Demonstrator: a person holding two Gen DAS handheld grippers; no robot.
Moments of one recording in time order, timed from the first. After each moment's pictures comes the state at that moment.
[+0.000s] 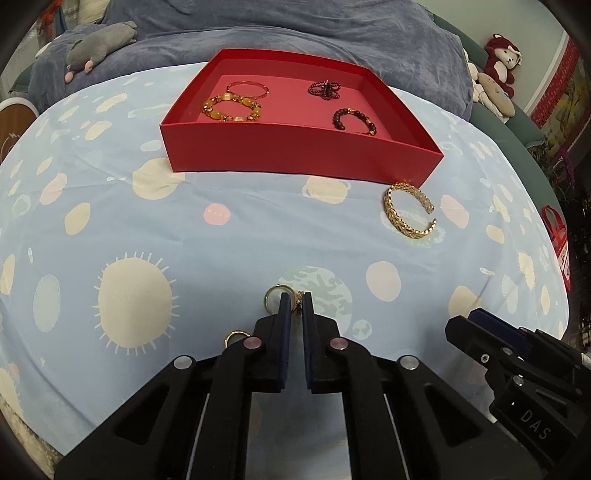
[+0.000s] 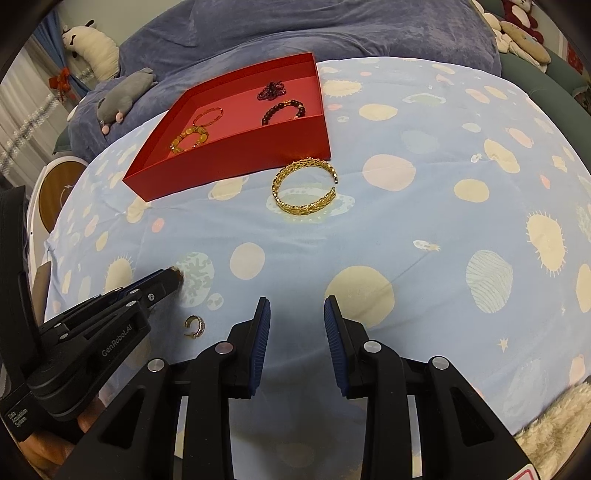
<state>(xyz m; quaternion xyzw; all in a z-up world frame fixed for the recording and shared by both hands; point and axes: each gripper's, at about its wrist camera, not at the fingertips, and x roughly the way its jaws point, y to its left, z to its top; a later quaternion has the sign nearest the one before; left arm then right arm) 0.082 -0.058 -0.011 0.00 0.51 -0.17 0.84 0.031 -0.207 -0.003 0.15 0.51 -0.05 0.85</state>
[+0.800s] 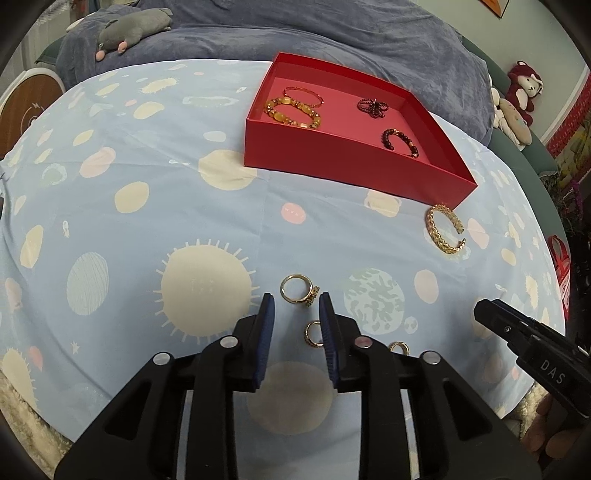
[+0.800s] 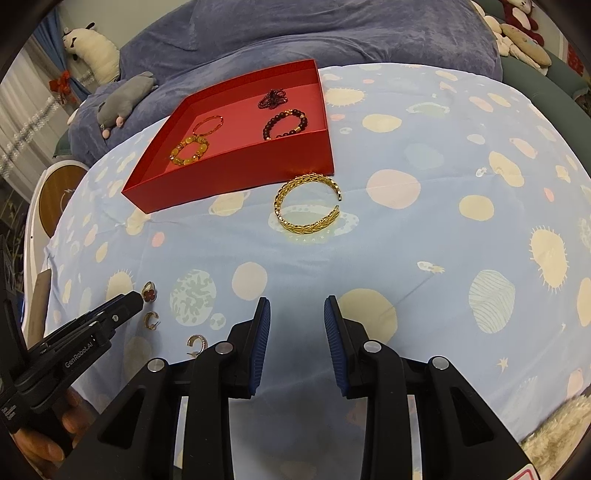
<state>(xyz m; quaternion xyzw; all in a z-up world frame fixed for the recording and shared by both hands) 0.082 -0.007 -0.008 -0.04 0.51 -0.14 0.85 0.042 -0.210 0.001 0.15 0.50 -0.04 0.85</state>
